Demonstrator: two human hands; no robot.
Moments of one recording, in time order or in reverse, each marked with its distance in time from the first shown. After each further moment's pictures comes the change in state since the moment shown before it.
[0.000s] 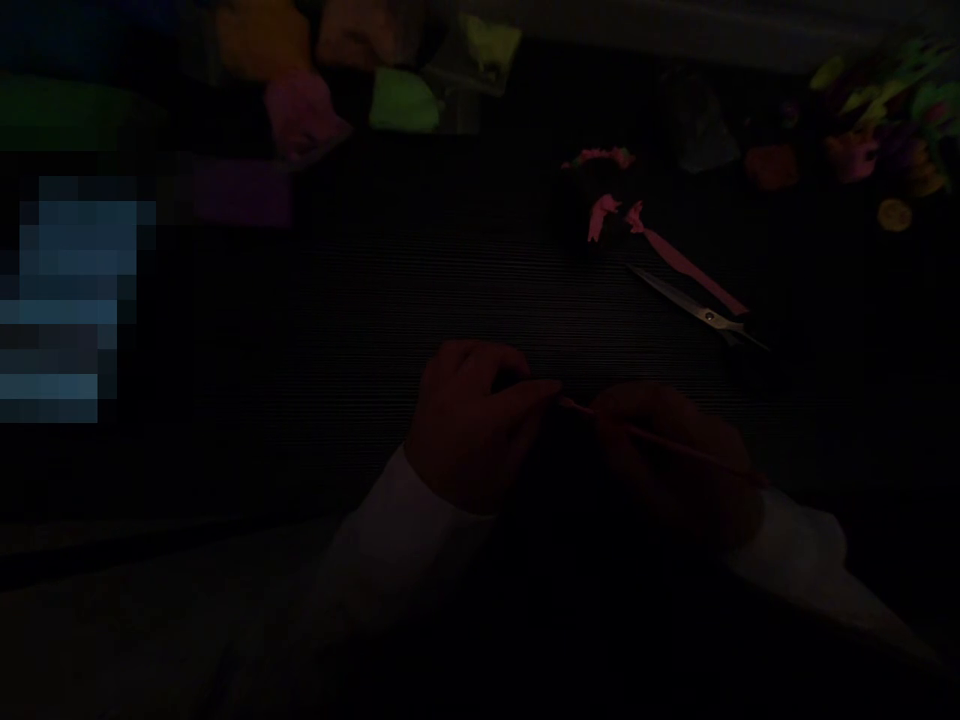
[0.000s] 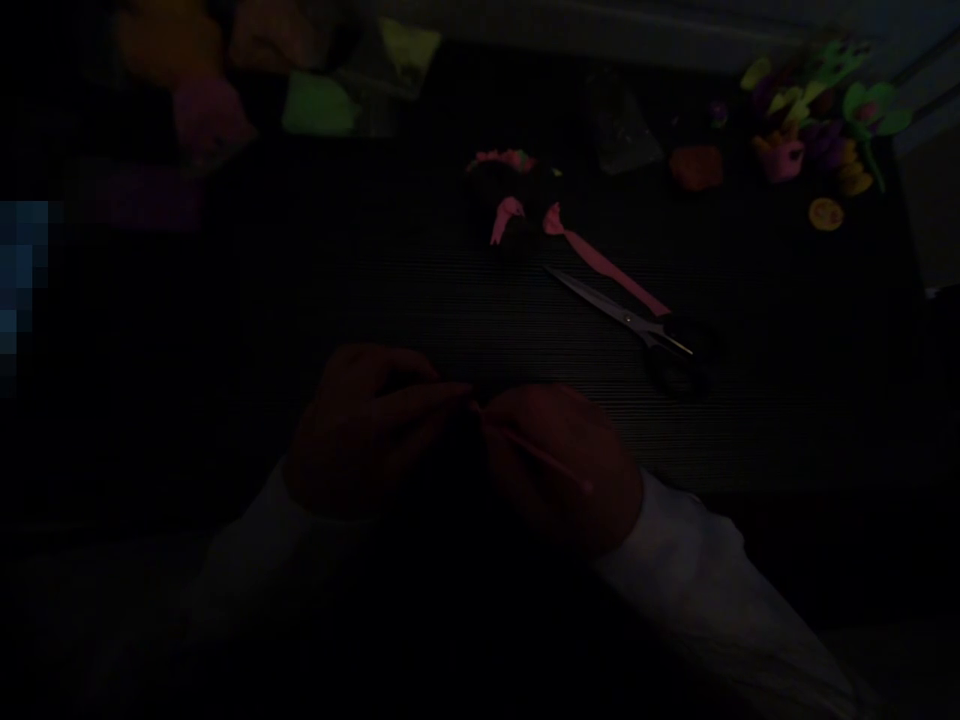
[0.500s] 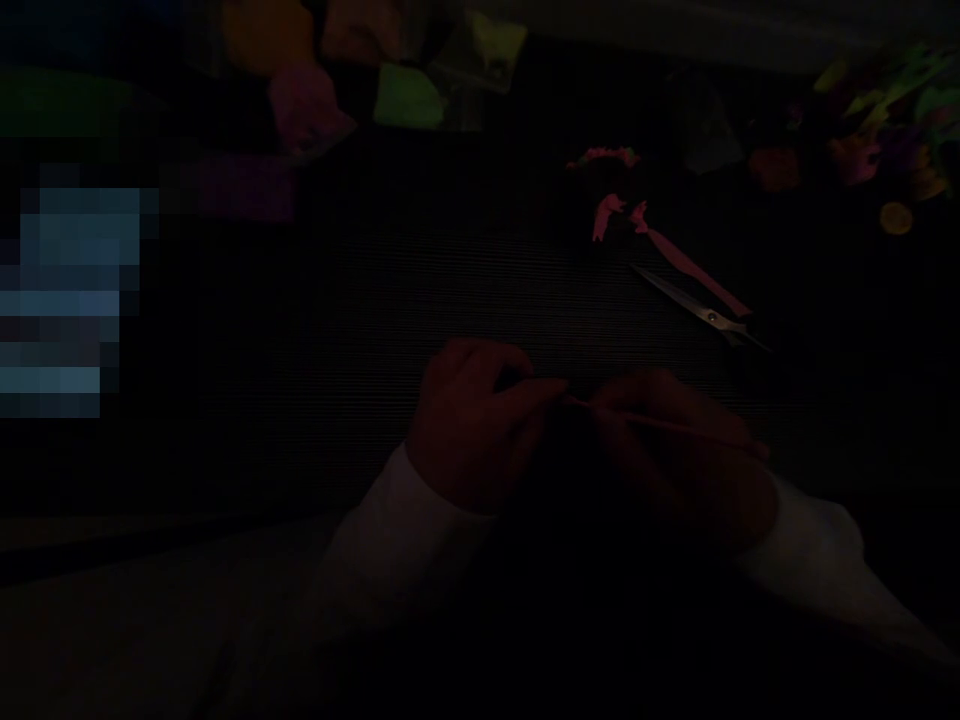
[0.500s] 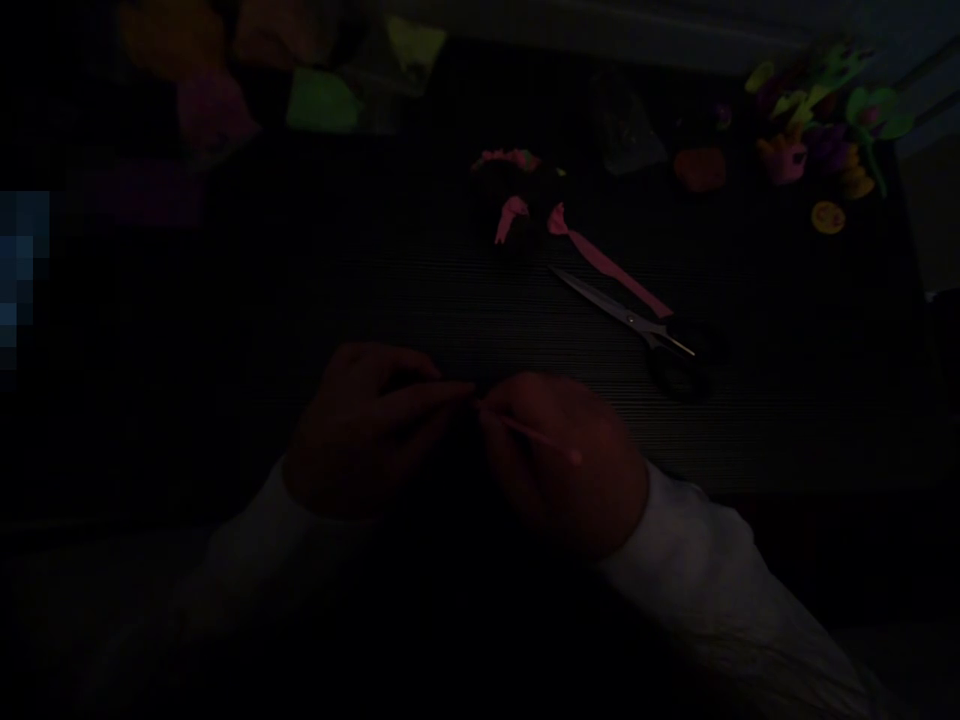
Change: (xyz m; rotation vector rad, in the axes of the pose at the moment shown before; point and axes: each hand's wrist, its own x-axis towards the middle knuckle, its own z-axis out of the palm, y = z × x) left_hand 0.000 0.000 -0.001 -0.032 -0.012 0.020; right_hand 0.008 -0.005 -0.005 -0.074 -0.037 -0.001
